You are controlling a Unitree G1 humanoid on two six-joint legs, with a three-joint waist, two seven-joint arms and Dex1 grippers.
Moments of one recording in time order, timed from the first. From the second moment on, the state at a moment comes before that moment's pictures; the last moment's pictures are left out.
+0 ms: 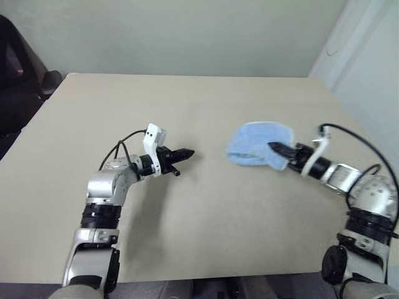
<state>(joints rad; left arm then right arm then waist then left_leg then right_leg) -0.60 0.45 0.07 0.22 -0.47 0.69 -0.88 -0.57 -0.38 -0.66 0.01 0.95 1.34 0.28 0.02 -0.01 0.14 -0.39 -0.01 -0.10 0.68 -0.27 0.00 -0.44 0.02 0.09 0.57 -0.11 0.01</state>
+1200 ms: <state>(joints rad) -0.62 0.38 0.01 0.25 -0.47 0.68 -0.89 -0.40 -0.45 -0.99 -0.04 1.02 1.28 -0.23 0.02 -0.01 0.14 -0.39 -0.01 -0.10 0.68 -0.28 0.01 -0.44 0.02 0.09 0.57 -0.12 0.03</state>
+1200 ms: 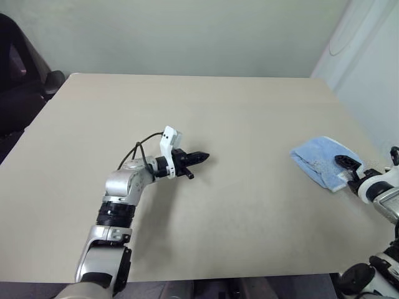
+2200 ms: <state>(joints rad) -0.72 0.54 0.14 0.54 -0.35 0.29 -0.86 -0.21 -0.77 -0.28 -0.27 0.48 0.61 0.43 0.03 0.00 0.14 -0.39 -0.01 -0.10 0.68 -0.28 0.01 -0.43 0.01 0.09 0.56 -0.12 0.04</state>
